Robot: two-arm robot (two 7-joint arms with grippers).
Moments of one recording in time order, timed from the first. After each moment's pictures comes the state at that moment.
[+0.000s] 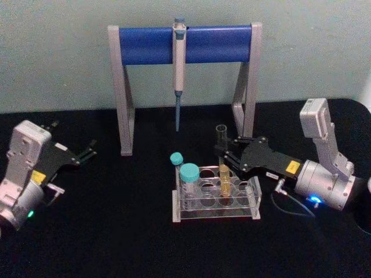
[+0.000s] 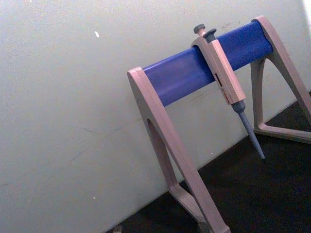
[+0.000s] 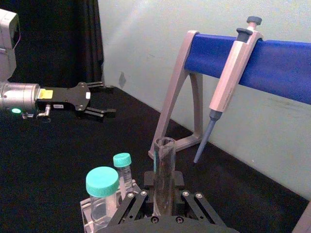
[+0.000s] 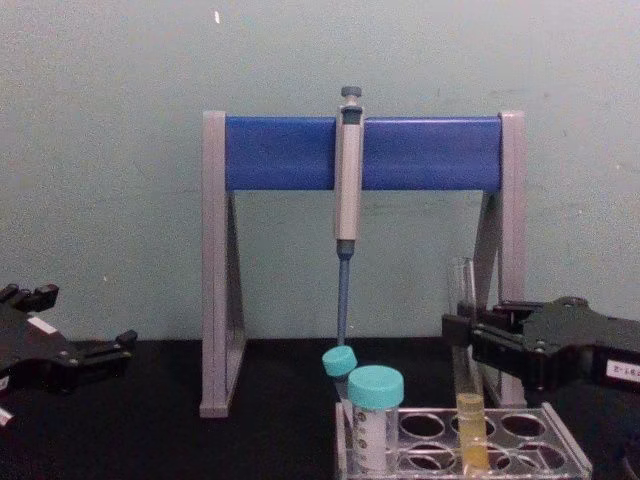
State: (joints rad) left arm -0.20 0.60 0.45 -1.41 -0.25 -0.12 0.03; right arm 0.34 0.49 -0.47 -1.33 0.48 -0.10 0.67
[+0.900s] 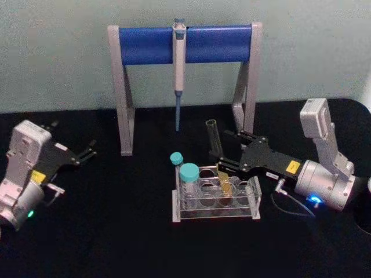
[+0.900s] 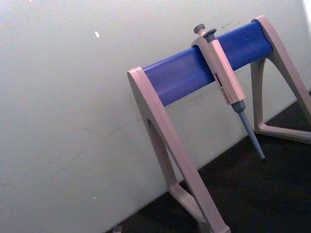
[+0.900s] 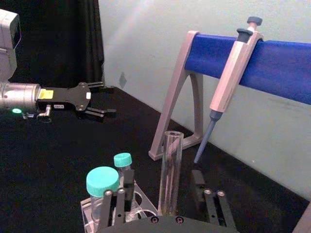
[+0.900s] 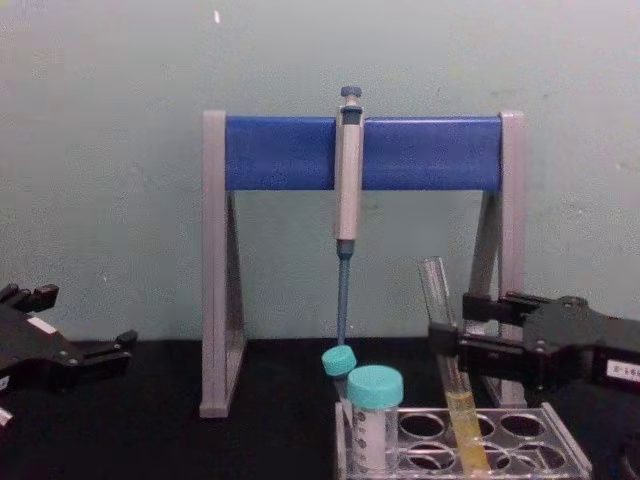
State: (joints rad) left arm -0.20 0.60 0.45 -1.41 -0.25 -0.12 0.03; right arm 0.34 0.49 -0.47 -1.33 0.48 -0.10 0.67
